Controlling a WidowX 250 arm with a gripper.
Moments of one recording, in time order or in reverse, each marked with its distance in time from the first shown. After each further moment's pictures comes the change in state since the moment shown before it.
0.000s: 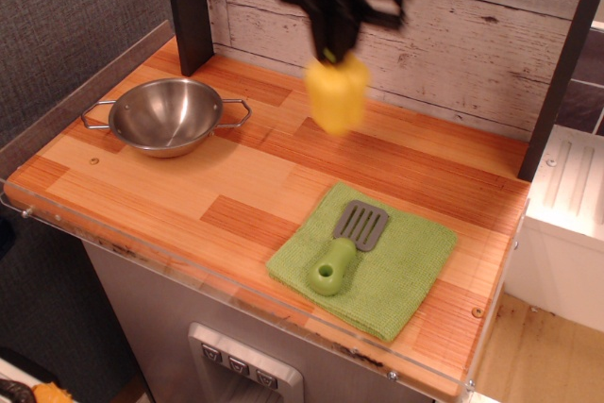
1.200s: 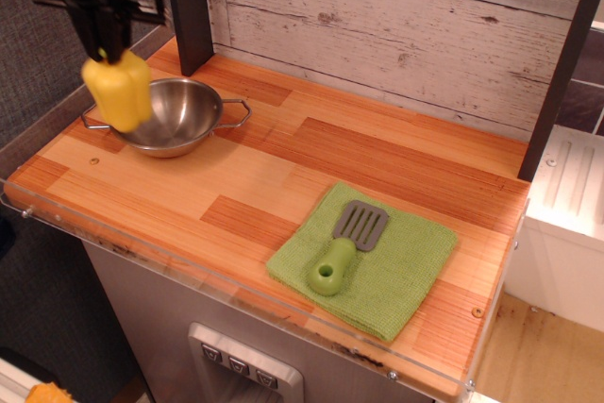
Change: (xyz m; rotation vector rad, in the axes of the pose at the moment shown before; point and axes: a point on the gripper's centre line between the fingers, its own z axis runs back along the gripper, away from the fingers) arm -0.068 0.142 -0.013 0.132 0.073 0.258
